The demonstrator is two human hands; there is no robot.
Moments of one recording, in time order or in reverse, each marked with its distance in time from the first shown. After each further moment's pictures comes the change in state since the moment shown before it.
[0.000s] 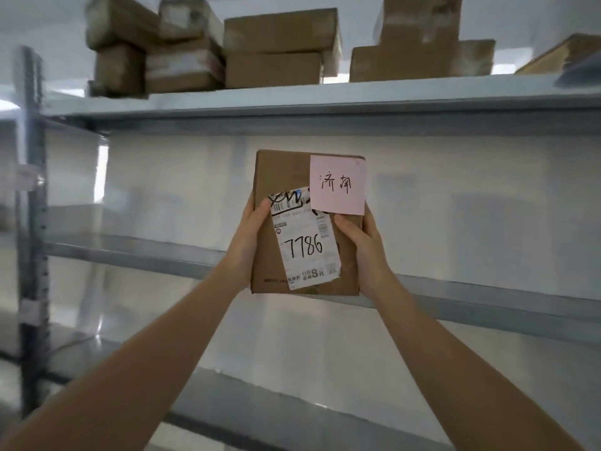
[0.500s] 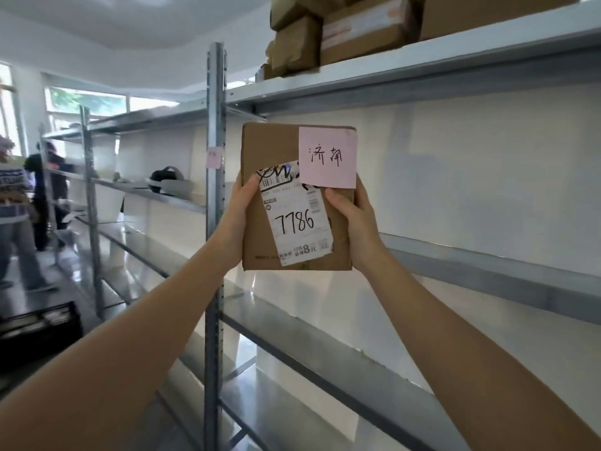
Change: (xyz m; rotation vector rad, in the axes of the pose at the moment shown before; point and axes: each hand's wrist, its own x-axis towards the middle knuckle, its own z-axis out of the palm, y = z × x) left_hand -0.050 0.091 -0.265 0.205 0.368 0.020; right_hand 0.015 0.117 0.276 0.215 -0.293 0.152
